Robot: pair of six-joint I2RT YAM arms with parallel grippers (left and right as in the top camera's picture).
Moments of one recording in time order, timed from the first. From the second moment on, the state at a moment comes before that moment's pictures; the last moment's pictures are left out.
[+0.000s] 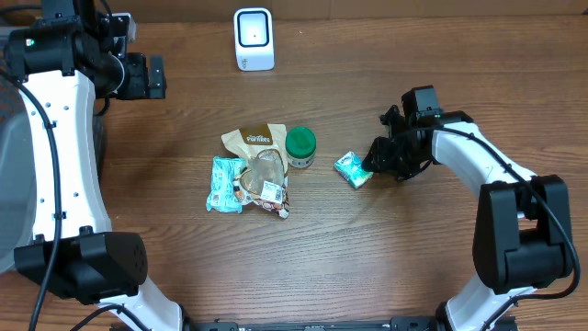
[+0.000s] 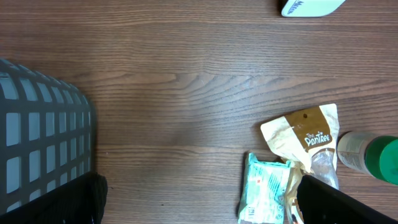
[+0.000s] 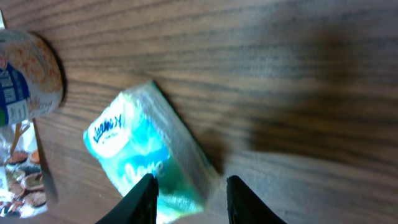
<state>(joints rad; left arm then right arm) 0.16 1.87 2.09 -1.36 0.09 0.09 0.13 1.86 1.17 -0.71 -0.39 0.18</state>
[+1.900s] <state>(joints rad) 0.16 1.87 2.09 -1.36 0.09 0.09 0.13 1.90 1.25 -0.83 -0.49 0.23</state>
